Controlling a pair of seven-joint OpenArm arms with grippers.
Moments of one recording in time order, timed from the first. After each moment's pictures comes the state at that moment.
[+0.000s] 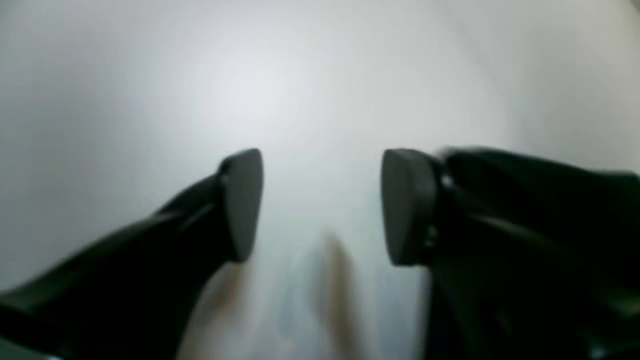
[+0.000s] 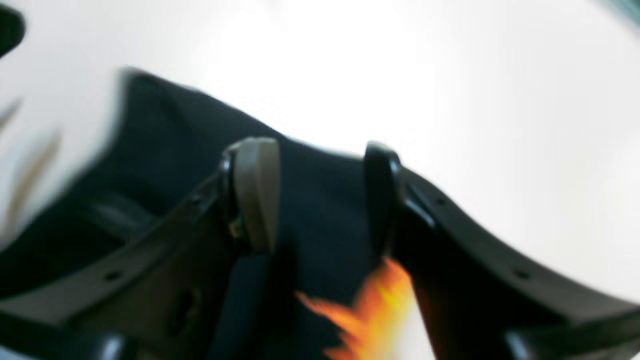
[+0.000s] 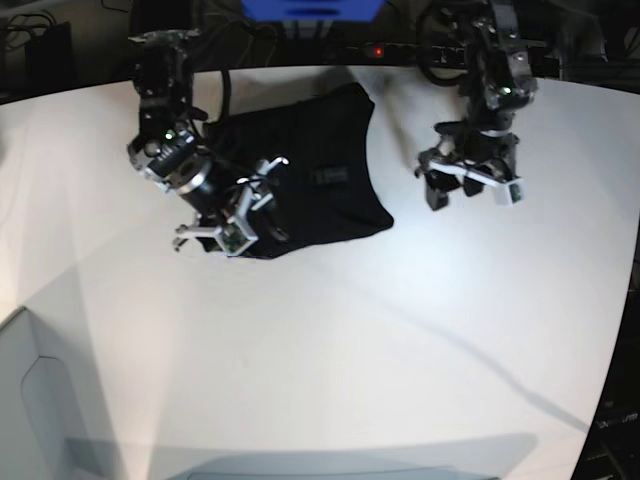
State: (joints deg) left arm 23.9 -0.8 -14.9 112.7 -28.4 1.0 40.7; right arm -9.8 -0.3 1.2 104.6 -1.6 39.5 -30.2
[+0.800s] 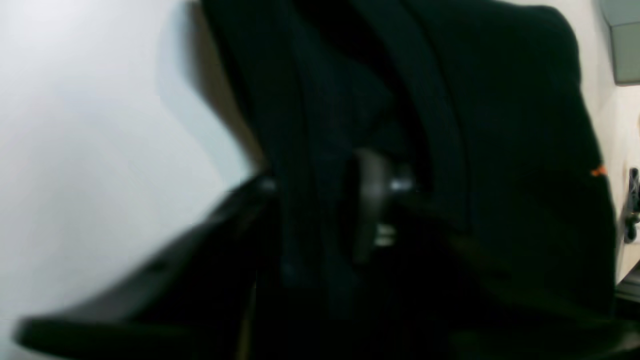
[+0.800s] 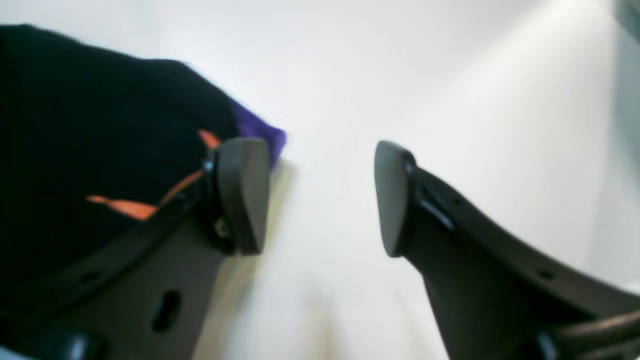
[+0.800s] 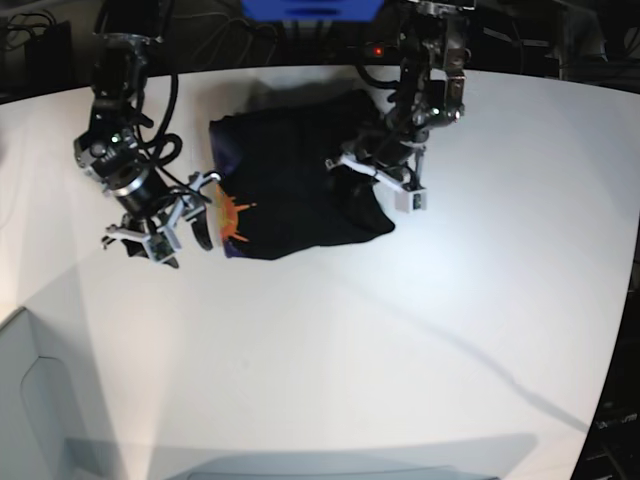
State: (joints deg) left arm 18.8 0.5 1.9 95.7 -32.4 0.0 38.4; right arm -9.7 4.0 12.9 104.6 -1.6 39.5 -30.0
